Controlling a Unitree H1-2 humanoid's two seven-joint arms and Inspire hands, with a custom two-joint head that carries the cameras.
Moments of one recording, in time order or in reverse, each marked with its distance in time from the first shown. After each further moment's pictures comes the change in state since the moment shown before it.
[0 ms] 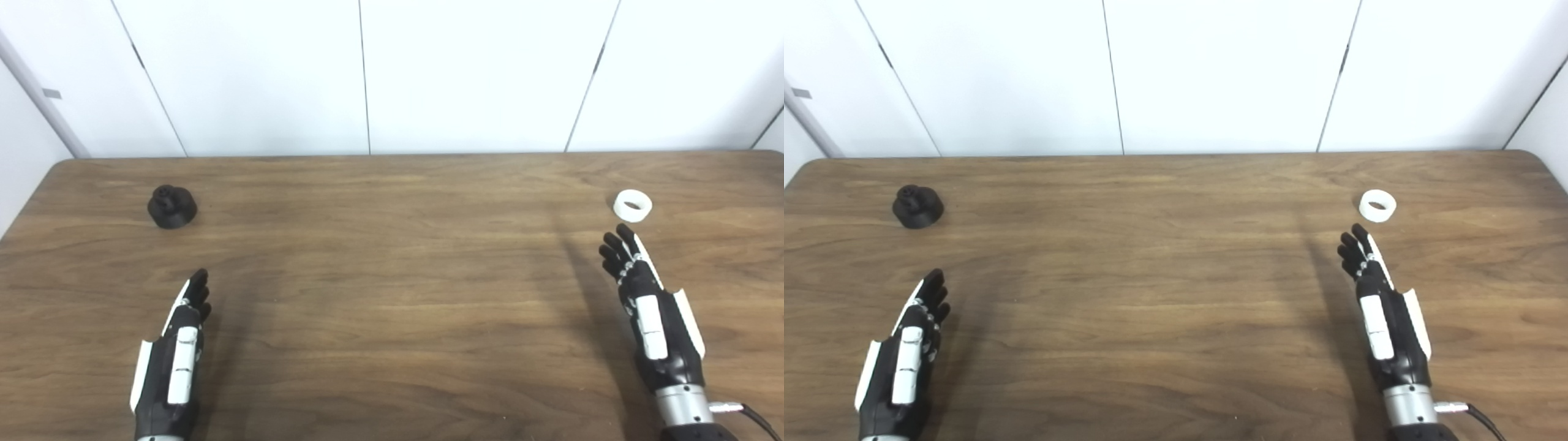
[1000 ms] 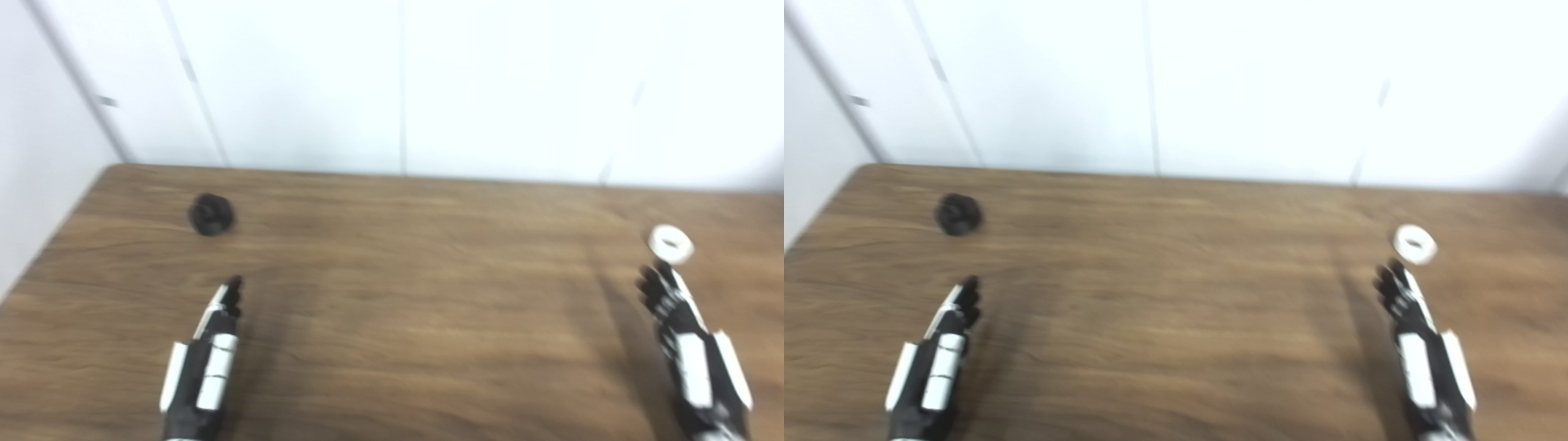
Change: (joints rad) left arm -0.002 -0.005 -0.019 0.015 0.043 -0.059 0.006; right arm -0.021 -0.025 -0.009 0.042 0.057 -0.025 0.021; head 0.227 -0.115
